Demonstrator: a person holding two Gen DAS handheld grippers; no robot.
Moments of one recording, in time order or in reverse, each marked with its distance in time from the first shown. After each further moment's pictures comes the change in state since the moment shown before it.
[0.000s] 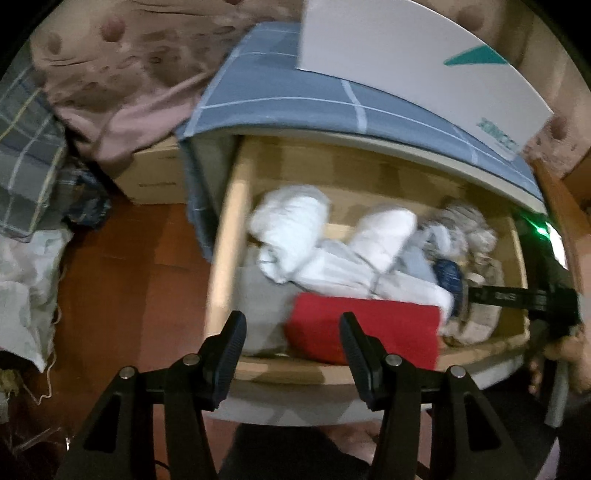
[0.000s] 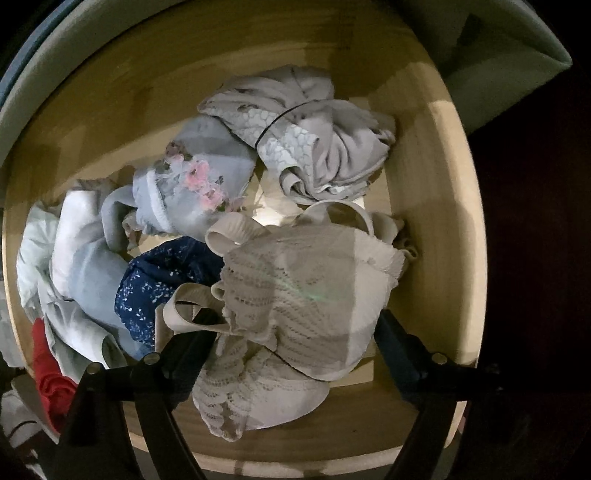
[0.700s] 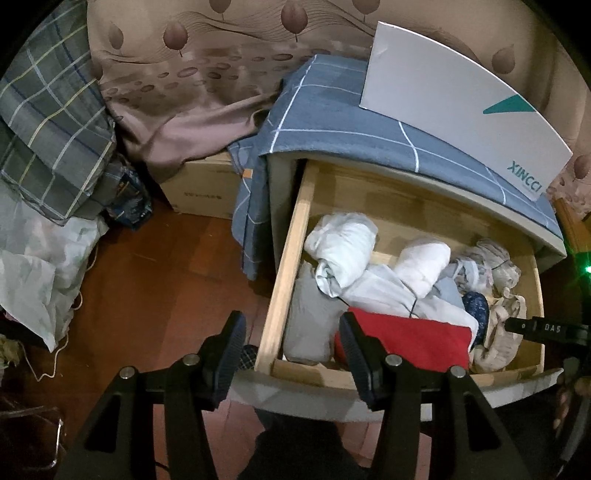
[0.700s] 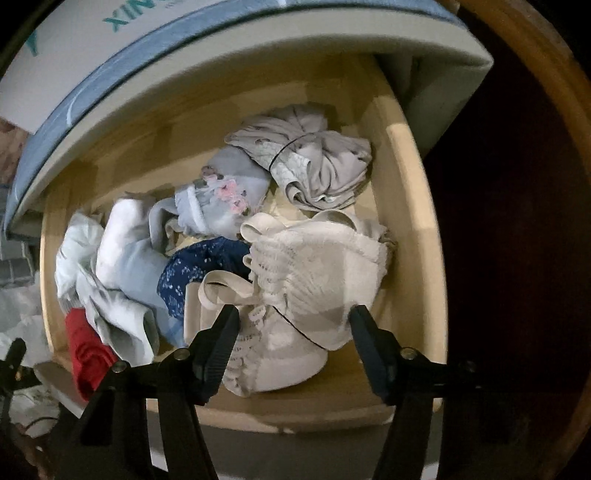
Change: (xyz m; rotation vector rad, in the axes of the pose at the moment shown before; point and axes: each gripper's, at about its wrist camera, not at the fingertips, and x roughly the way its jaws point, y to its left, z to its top) left arm -0.023 0.034 -0.017 -0.123 -0.141 0.132; right arm -0.071 -0.020 -0.043 0.032 -0.111 0.089
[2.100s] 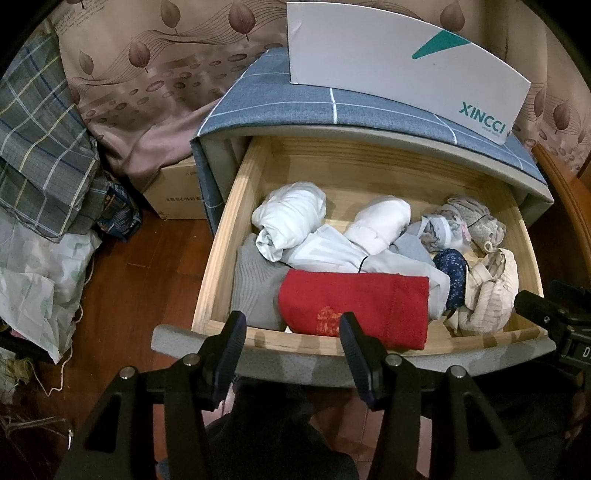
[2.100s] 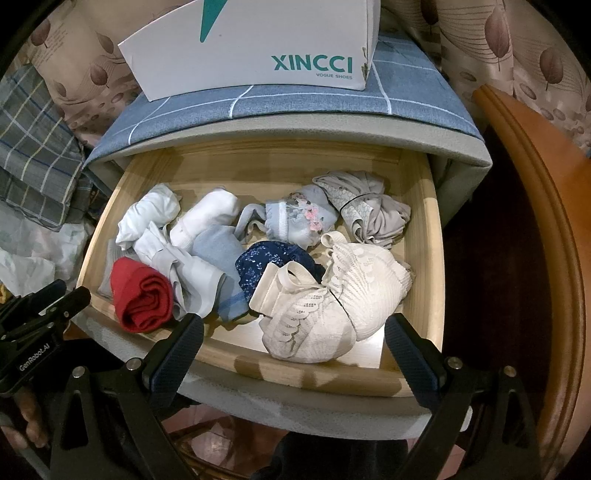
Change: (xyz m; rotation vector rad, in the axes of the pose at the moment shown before) left arm -0.002 -0.064 -0.040 0.109 -0.006 0.020; right arm -0.074 0.015 -0.049 -0.309 -0.271 0.037
